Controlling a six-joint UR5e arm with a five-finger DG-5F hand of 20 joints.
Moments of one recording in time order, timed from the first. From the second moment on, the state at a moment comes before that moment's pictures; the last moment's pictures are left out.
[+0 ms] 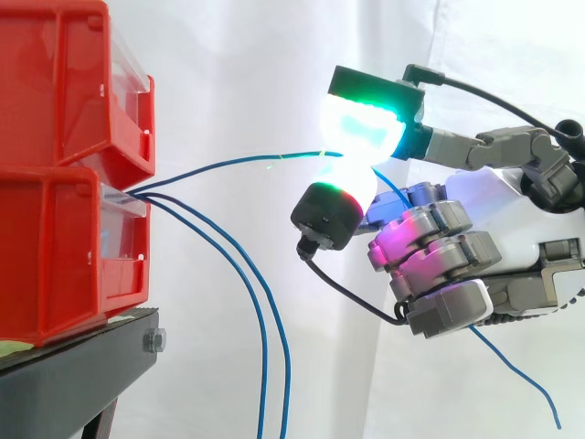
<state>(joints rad) 0.18 -2.22 -1.23 -2.96 -1.16 0.18</state>
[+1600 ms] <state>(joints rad) 0.17 -2.22 -1.23 -2.95 -1.15 0.14</state>
